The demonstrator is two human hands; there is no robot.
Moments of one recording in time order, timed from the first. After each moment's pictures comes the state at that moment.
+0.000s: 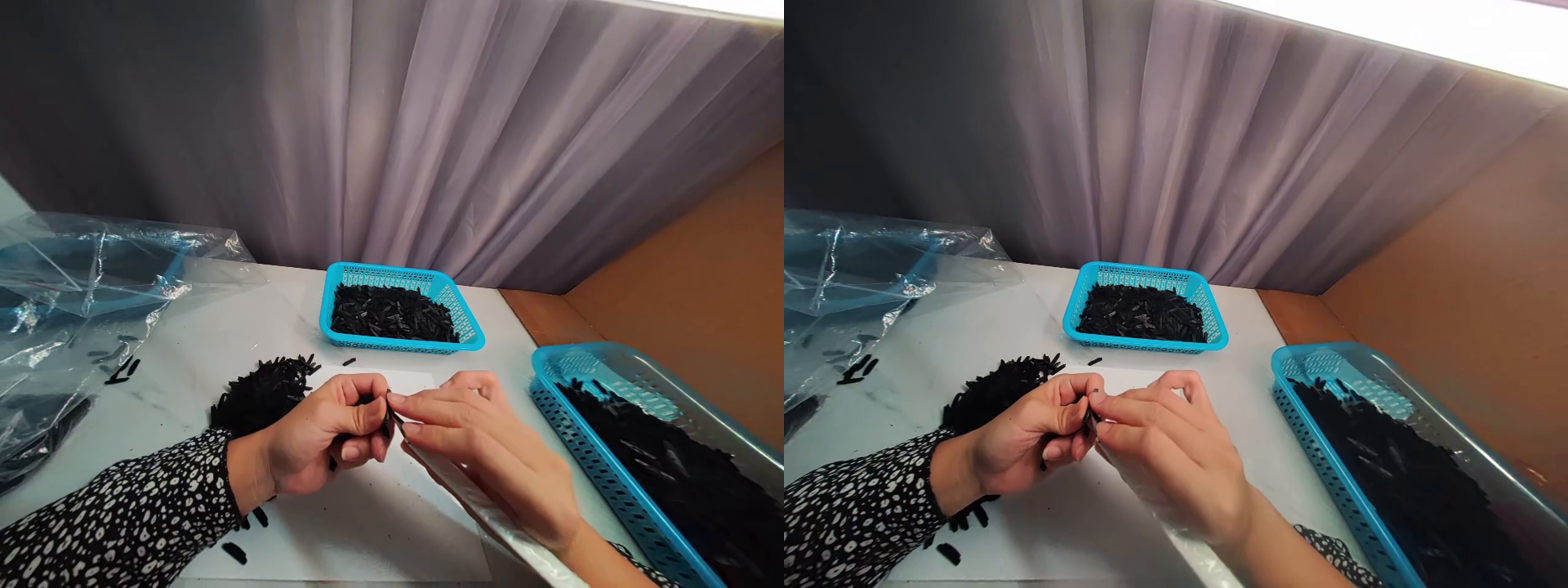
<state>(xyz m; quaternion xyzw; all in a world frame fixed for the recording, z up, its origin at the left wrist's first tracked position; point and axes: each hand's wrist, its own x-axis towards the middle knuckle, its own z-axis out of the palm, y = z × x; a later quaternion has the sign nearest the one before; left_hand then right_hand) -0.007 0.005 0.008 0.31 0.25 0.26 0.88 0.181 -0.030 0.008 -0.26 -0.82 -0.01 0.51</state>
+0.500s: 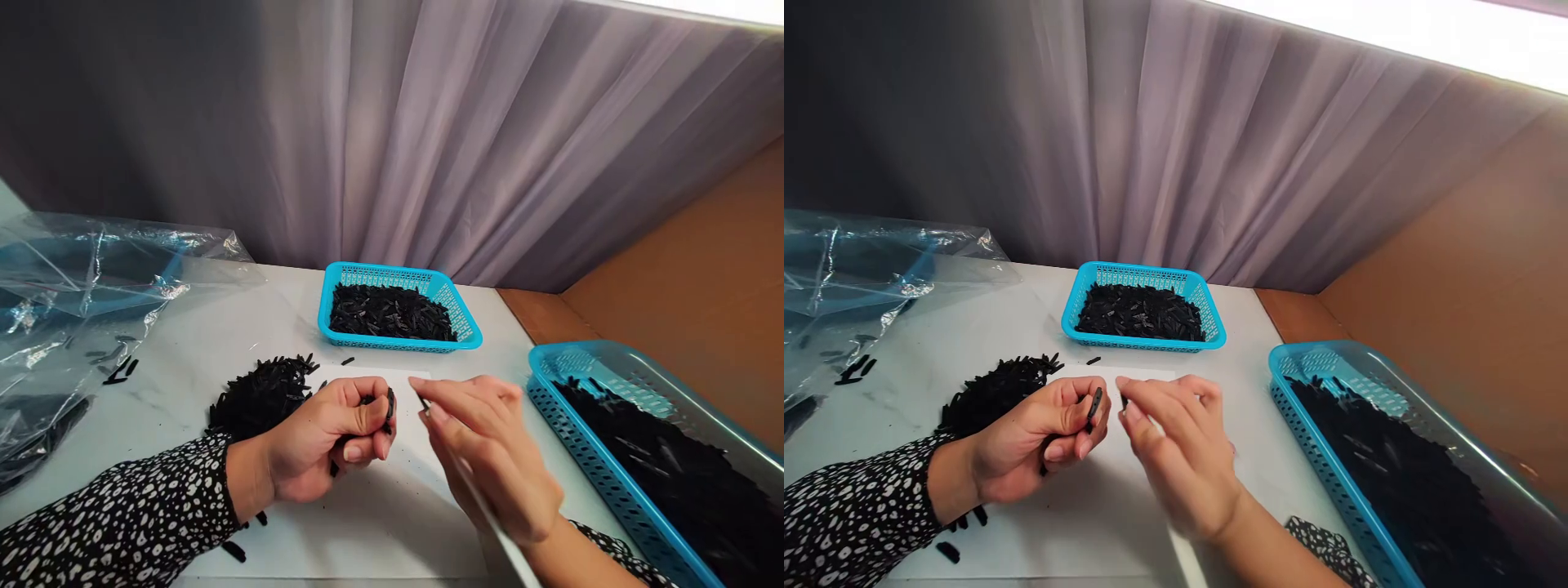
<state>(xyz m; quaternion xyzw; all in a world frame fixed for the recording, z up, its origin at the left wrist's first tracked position) -0.005 0.000 0.012 0.32 0.26 0.26 0.88 0.180 -0.034 -0.002 -0.34 -0.79 -0.11 0.50</state>
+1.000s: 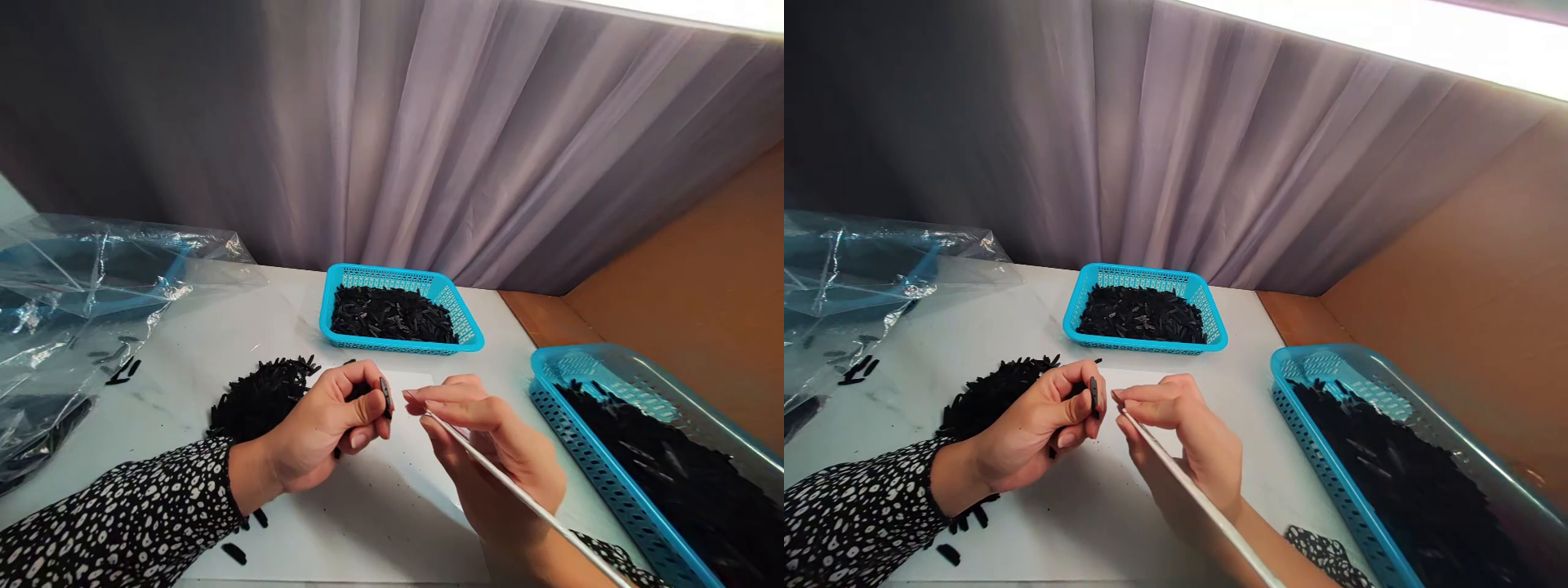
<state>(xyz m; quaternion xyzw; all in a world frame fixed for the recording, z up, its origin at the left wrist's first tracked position) -0.002 0.002 0.008 0.38 0.29 0.35 0.81 0.172 -0.038 -0.011 -0.35 -0.70 0.14 0.60</state>
